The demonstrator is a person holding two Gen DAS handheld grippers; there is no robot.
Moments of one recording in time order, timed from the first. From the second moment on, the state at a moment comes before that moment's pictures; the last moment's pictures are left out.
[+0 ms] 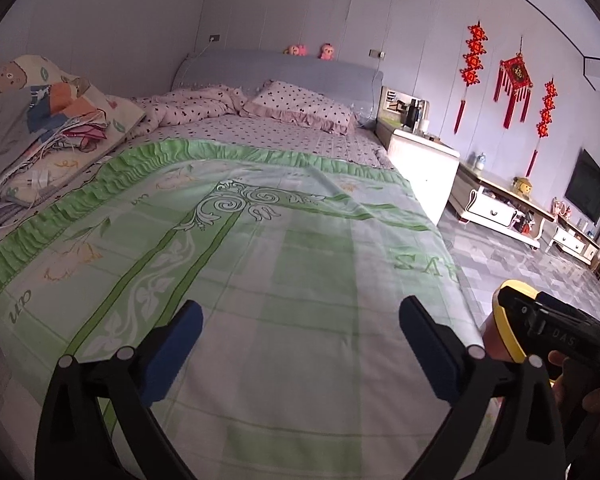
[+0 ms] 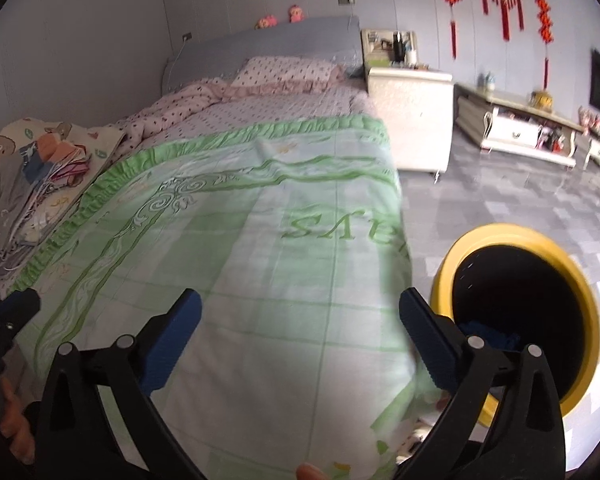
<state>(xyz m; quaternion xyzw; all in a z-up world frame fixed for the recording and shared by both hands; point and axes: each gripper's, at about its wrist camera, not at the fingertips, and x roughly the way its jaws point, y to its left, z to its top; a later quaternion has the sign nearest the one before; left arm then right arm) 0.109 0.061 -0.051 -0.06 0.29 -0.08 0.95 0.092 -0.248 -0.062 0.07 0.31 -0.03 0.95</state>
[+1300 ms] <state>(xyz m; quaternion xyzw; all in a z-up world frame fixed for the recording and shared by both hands) 0.054 0.041 -0.010 -0.06 0.23 -0.10 0.97 0.045 -0.234 -0.033 0.07 0.26 -0.04 0.96</state>
